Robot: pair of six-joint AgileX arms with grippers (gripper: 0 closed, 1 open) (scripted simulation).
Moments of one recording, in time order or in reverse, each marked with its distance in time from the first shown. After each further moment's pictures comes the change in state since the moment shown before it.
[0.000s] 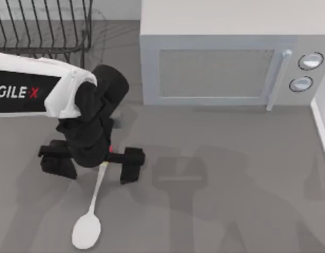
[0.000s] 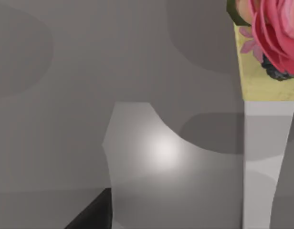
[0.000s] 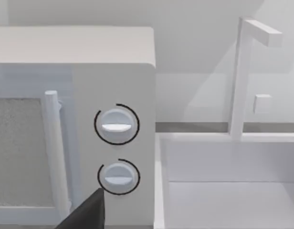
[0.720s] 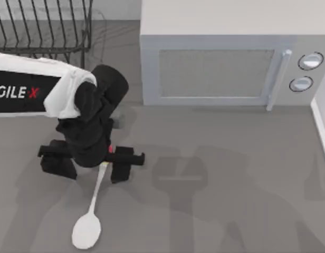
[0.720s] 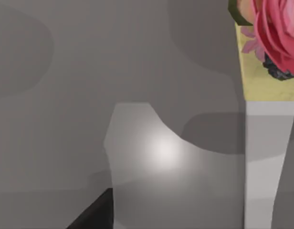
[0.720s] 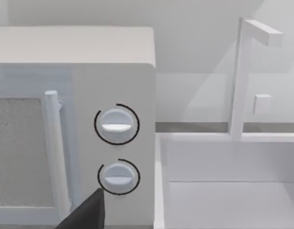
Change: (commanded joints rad) left arm 0.000 0.000 0.000 0.000 0.000 0.000; right arm 0.000 0.000 0.000 0.000 0.000 0.000
